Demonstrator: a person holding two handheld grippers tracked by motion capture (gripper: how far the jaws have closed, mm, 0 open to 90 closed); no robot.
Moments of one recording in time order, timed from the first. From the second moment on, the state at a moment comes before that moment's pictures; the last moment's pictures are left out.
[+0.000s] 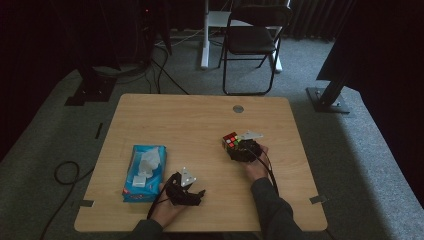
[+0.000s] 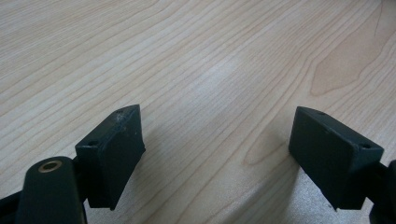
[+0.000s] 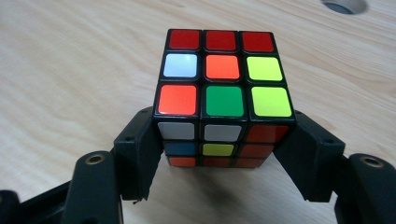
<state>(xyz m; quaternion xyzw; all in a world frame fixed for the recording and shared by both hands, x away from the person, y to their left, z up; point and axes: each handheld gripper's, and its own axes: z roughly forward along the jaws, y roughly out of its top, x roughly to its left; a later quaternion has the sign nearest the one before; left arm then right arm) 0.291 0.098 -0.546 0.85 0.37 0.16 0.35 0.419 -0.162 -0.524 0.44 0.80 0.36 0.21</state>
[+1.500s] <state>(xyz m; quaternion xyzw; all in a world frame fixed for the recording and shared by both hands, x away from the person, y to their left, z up) 0.291 0.098 -0.547 0.85 0.37 0.16 0.35 0.372 -0.134 -0.527 0.25 0.87 0.40 0.13</state>
